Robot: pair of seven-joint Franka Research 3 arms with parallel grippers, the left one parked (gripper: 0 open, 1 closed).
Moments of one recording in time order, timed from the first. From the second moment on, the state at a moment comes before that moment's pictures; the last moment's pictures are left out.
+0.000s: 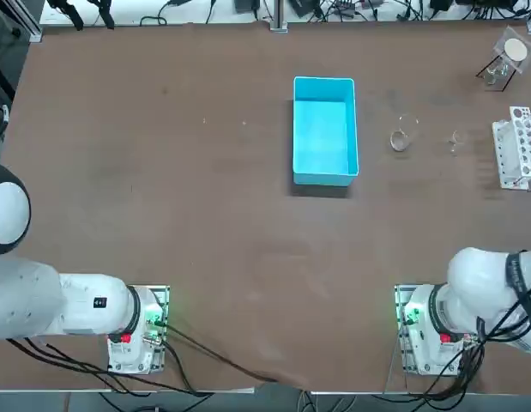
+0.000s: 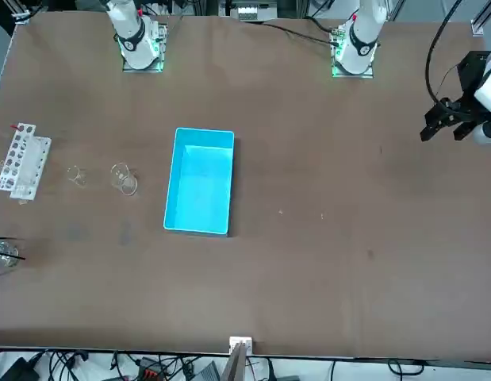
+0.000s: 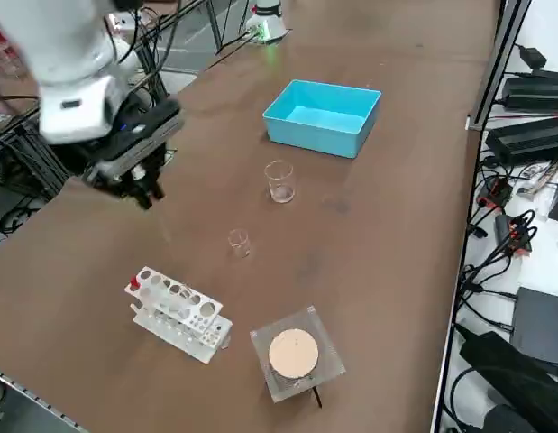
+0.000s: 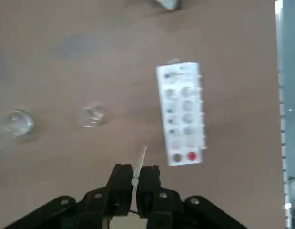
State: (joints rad) arm -0.52 0.12 -0.05 -1.66 -0.01 1.69 -0.33
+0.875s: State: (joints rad) arm -0.04 0.12 -0.04 -1.79 0.04 1.69 0.08
